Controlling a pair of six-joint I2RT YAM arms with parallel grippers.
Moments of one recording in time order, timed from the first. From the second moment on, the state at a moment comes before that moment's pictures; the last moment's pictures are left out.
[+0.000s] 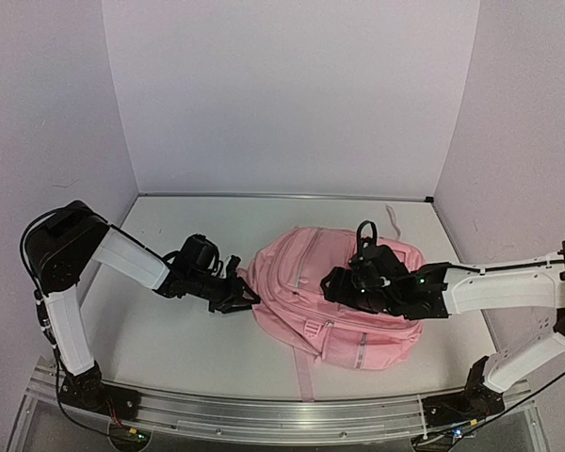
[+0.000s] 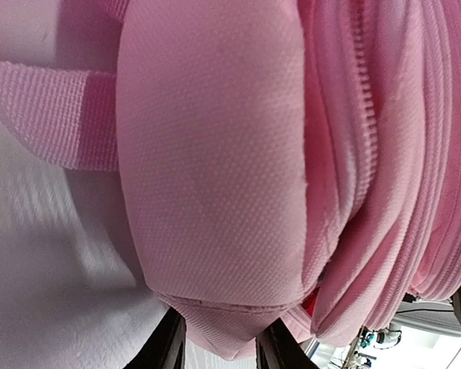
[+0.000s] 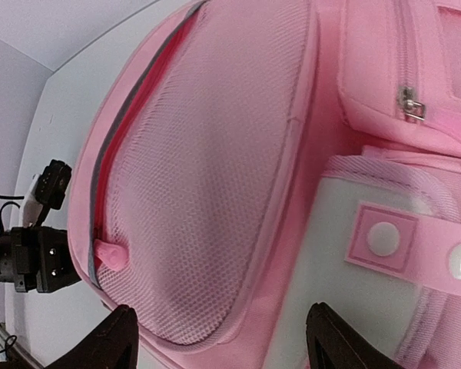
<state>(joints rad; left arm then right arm) -0.67 1.88 0.84 0.29 0.58 -0.90 1.00 1.41 0.80 -0.15 0.37 0.99</state>
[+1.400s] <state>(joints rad) -0.98 1.68 0.77 0.26 0.37 -0.66 1.00 1.85 1.20 -0.23 0.50 0.88</state>
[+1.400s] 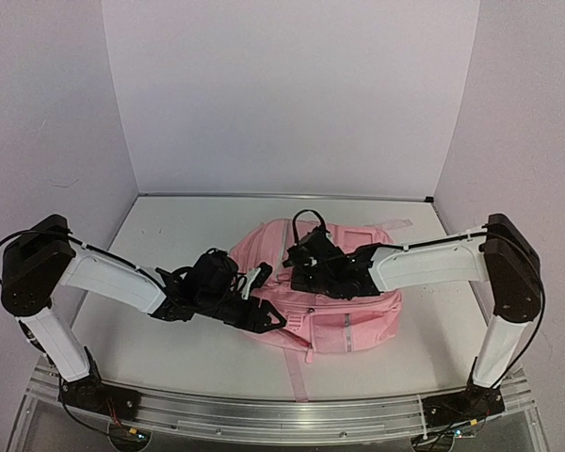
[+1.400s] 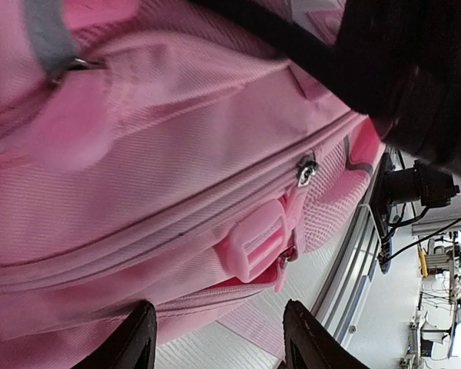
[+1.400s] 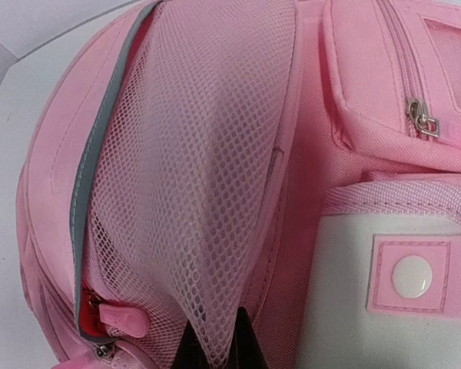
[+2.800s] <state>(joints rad) -1.29 1.70 1.03 -0.09 -0.05 -0.78 0.97 1.98 1.38 -0.20 0.51 1.03</state>
